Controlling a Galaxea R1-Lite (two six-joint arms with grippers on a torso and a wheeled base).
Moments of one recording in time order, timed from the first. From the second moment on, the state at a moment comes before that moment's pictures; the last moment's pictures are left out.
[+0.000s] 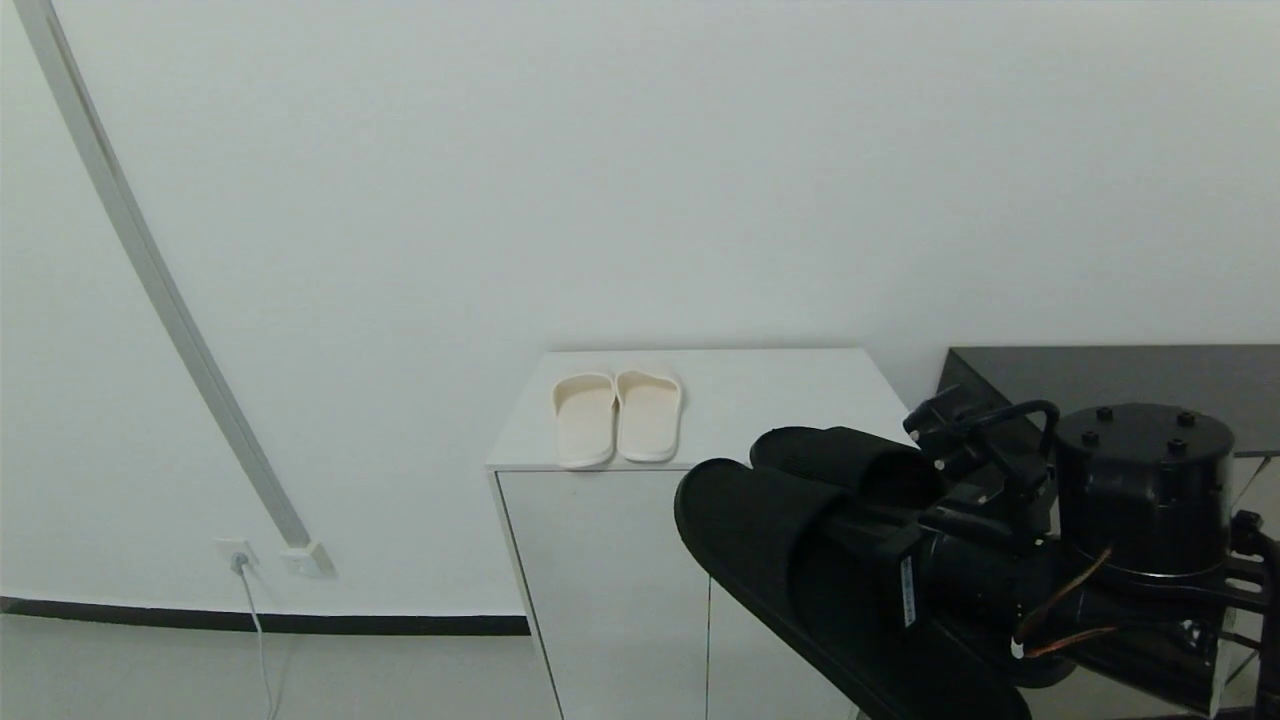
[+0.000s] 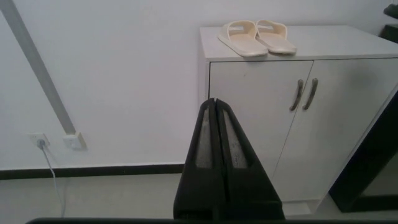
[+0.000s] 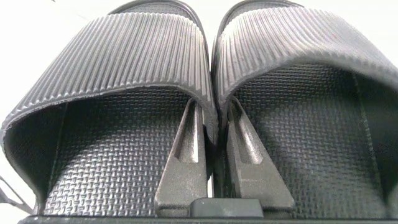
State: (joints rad) left arm 0.00 0.00 0.00 0.00 0.00 0.00; right arm 0.76 1.57 -0.60 -0.67 -0.08 0.11
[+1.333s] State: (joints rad) left arm 0.00 0.00 0.00 0.00 0.00 0.00; right arm 0.76 1.57 -0.57 -0.67 -0.08 0.10
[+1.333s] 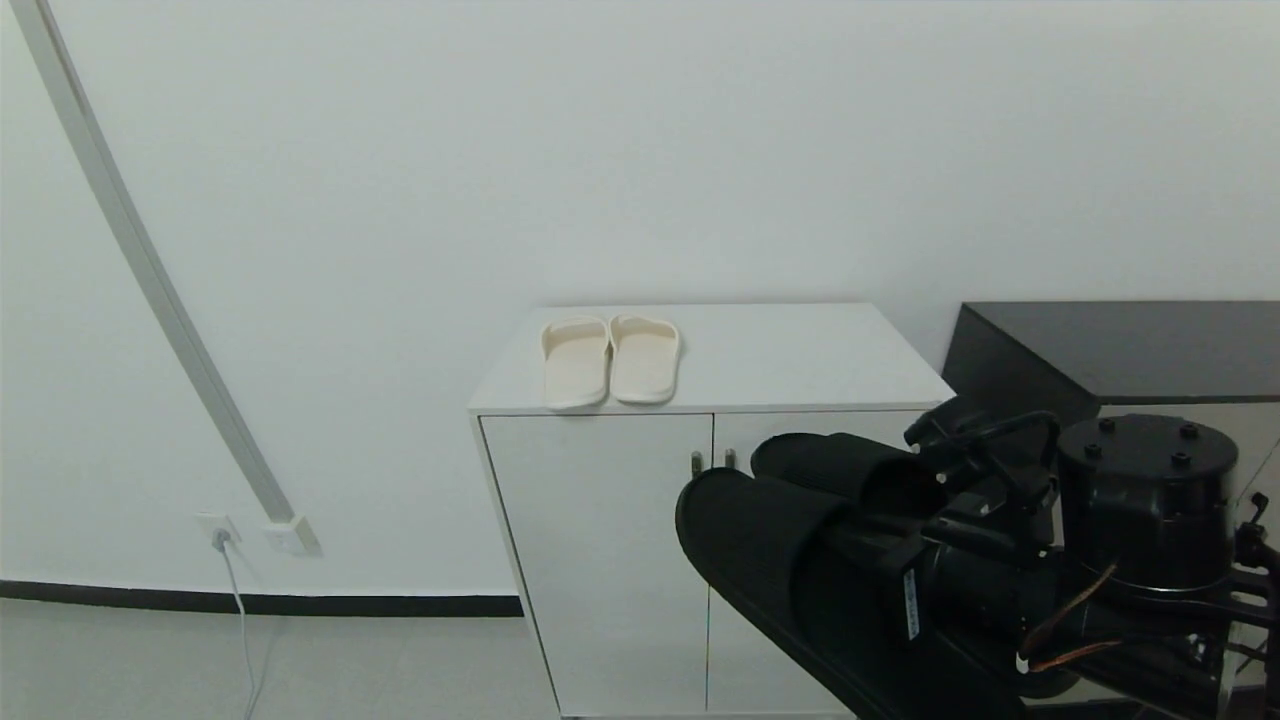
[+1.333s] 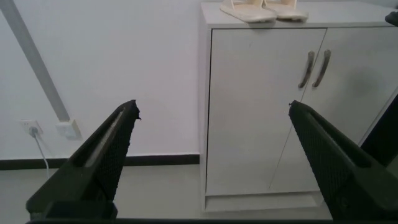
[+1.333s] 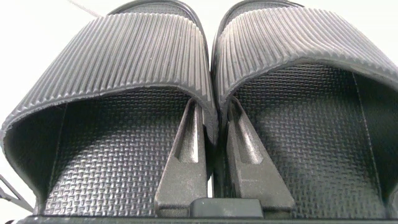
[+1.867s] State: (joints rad) left arm 0.00 0.00 0.00 0.00 0.00 0.01; right arm 0.76 1.56 -0.56 -0.67 -0.08 0.07
